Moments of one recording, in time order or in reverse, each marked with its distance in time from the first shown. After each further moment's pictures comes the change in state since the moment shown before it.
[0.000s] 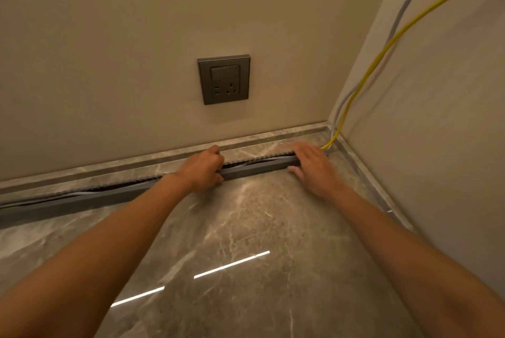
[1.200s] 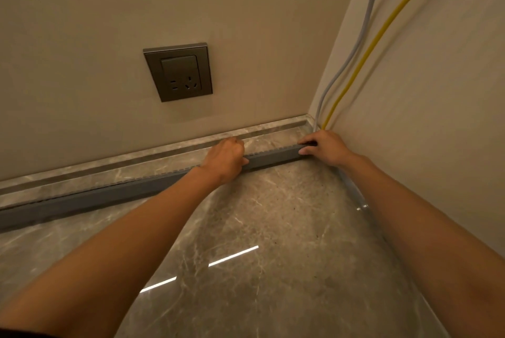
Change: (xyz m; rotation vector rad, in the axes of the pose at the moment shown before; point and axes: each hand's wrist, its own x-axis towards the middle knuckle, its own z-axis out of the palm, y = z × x) left_hand 0.060 0.092 0.002 -0.043 0.091 0.003; right_hand 0.025 0.083 -0.038 0.327 -0.254 0.319
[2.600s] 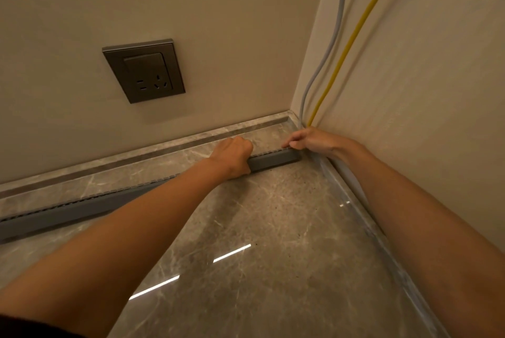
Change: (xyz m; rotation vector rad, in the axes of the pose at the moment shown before) left_hand 0.017 0.047 -0.005 0.125 -0.114 0.084; right_hand 0.001 0.013 -0.016 0.337 -0.313 0.105
